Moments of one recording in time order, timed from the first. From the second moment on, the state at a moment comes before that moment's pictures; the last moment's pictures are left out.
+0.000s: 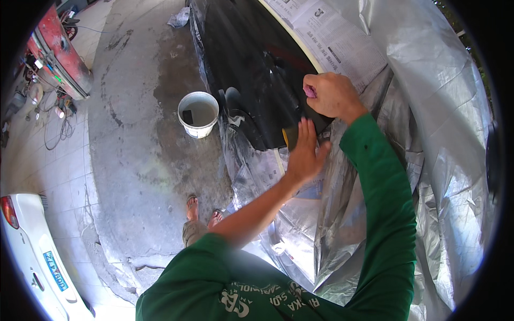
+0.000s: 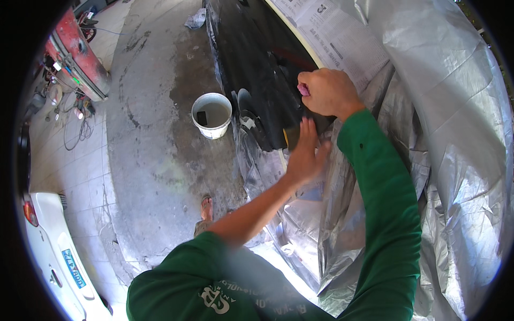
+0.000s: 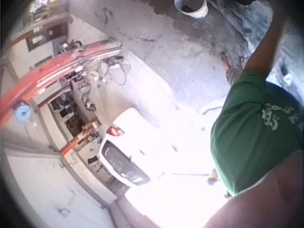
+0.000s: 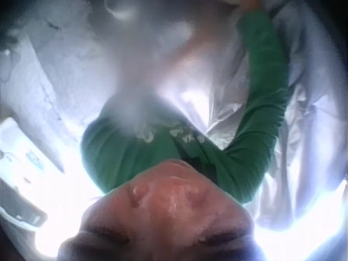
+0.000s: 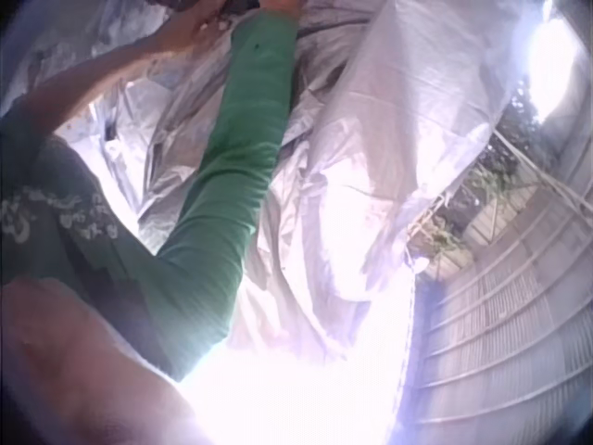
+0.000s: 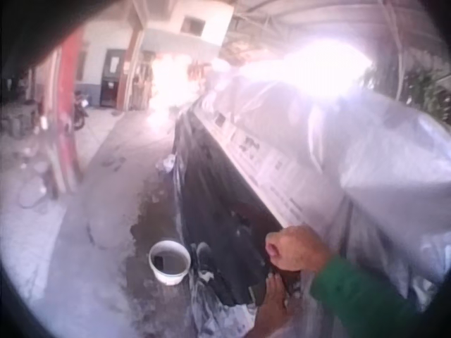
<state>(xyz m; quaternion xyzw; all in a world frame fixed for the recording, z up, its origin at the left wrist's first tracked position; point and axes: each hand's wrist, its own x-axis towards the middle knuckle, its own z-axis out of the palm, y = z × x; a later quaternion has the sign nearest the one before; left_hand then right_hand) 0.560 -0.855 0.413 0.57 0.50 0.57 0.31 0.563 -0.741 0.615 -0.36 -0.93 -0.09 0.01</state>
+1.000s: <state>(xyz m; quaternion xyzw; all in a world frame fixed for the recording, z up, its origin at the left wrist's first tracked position) 0.425 -0.715 0.210 0.40 0.59 0.56 0.42 0.482 -0.564 0.516 -0.27 -0.92 -0.28 0.01</state>
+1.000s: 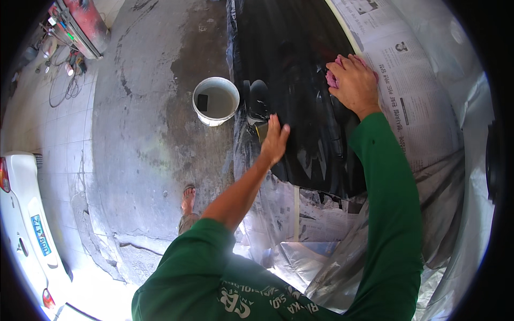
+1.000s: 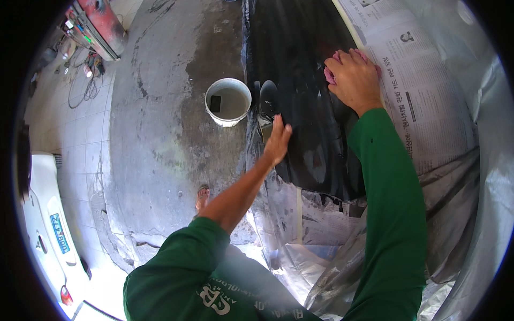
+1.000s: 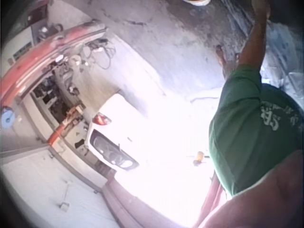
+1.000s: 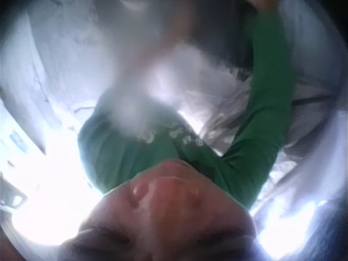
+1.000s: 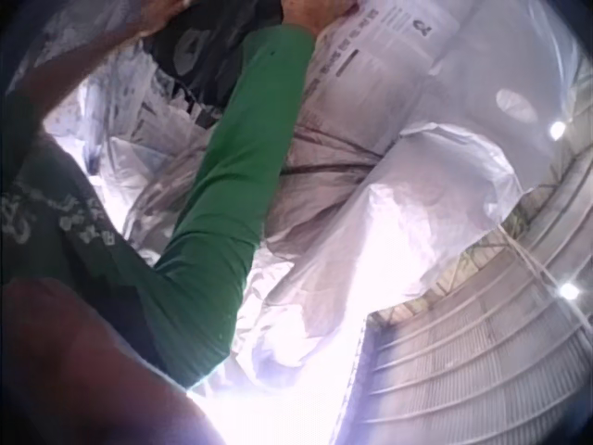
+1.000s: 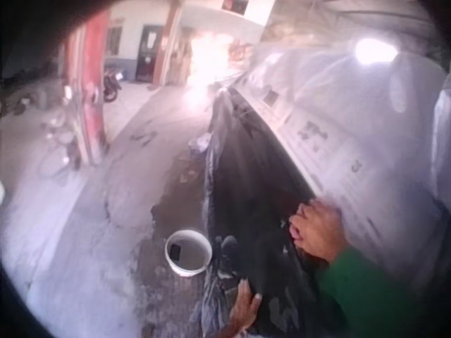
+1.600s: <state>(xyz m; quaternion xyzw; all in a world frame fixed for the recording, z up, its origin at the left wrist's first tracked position) 0.500 -0.794 0.149 0.33 0.57 0.59 0.47 0.502 -0.556 0.502 -0.26 -0.93 -0.28 0.03</state>
